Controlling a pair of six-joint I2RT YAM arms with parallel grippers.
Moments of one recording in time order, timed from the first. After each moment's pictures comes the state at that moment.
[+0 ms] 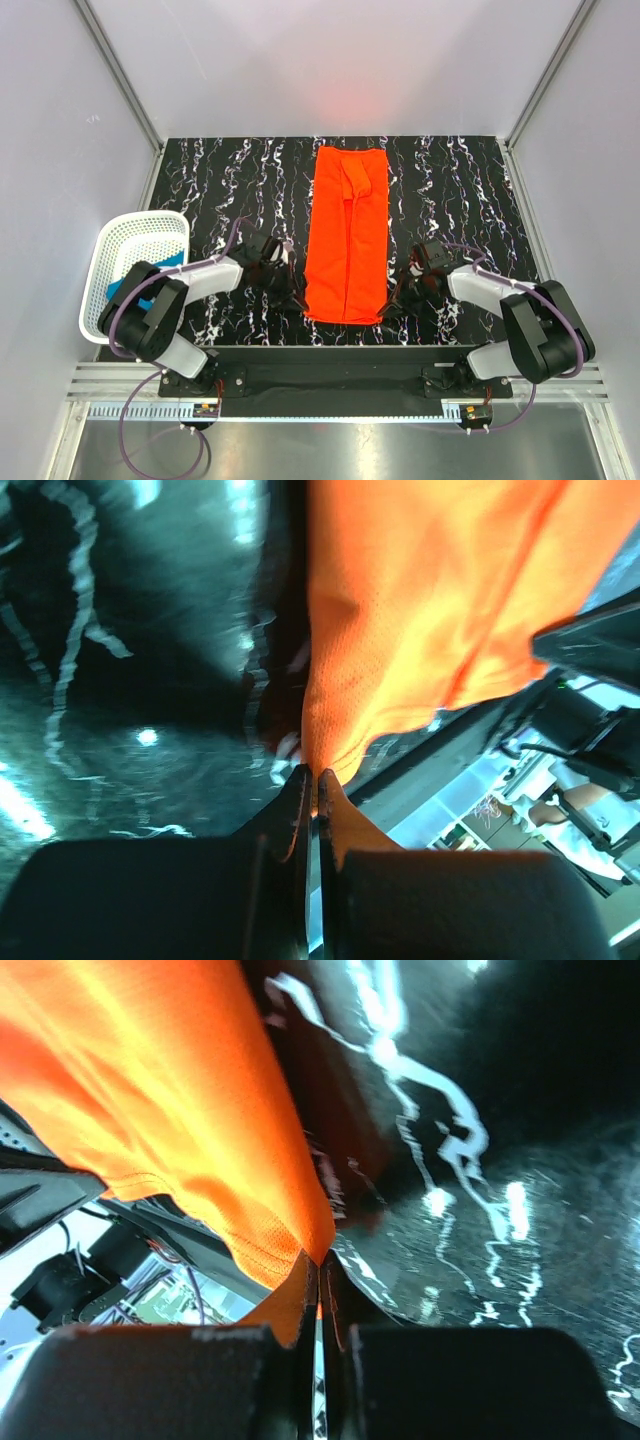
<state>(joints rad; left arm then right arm) -0.52 1.51 0.65 -0.28 0.59 -0.78 0.37 1.39 0.53 -0.36 -0.53 0.87</state>
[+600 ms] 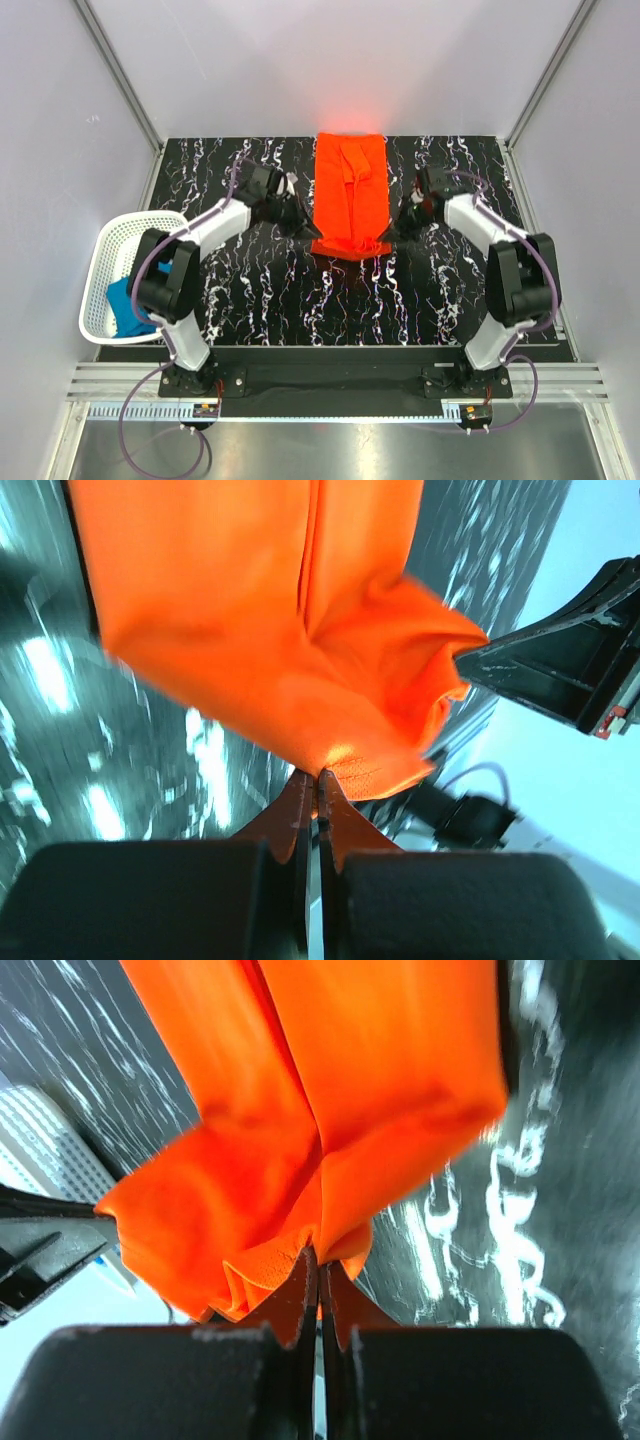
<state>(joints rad) -0.41 1.75 1.21 -0.40 0.60 -0.79 0.25 1.69 1.17 -0.60 -0.46 0.75</state>
